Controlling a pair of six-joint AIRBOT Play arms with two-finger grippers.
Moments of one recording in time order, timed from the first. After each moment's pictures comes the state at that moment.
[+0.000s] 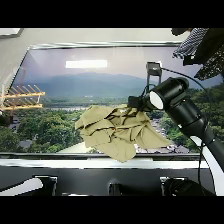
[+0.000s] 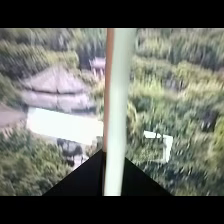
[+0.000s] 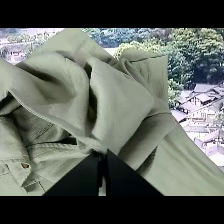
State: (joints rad) left arm 0.71 -1.31 1.04 1.30 -0.82 -0.81; right arm 0.58 -1.20 1.37 -1.77 1.33 2.22
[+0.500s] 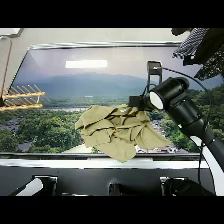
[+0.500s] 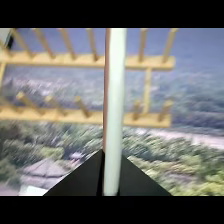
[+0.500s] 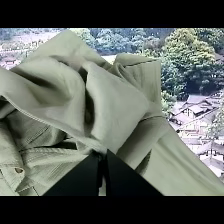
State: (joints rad) left arm 0.57 -1.10 1.11 1.16 -0.82 -0.88; right arm 0.58 -1.20 1.37 -1.80 1.33 2.22
